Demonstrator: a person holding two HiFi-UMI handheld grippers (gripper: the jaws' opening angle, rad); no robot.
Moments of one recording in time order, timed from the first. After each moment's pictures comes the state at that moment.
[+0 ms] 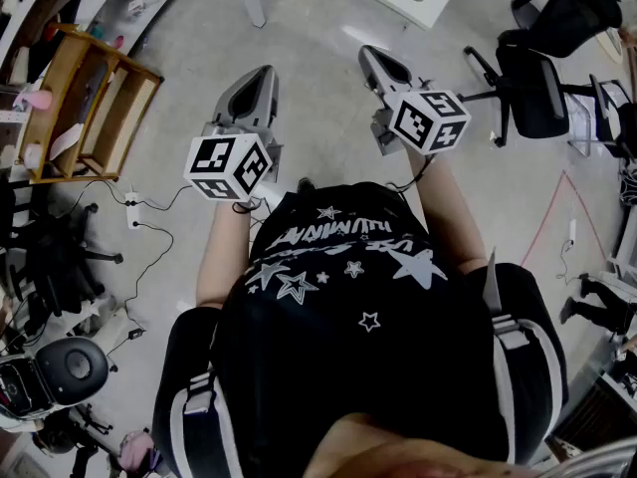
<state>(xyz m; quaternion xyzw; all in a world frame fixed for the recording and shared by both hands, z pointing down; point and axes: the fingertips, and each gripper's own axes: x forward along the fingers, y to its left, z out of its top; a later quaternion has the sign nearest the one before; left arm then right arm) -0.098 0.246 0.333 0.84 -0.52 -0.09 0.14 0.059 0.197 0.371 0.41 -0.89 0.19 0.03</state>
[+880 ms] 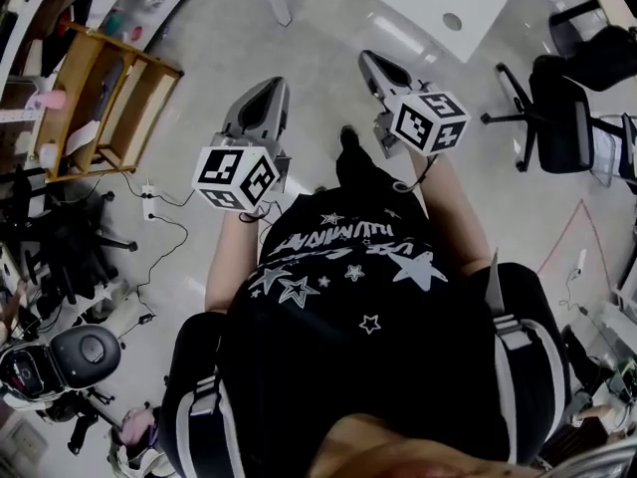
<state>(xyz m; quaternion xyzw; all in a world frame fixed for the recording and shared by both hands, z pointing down) -0.114 0.137 0.360 0.82 -0.54 -0.05 0.17 0.018 0.070 0.416 0.35 -0.90 0.24 0.04</state>
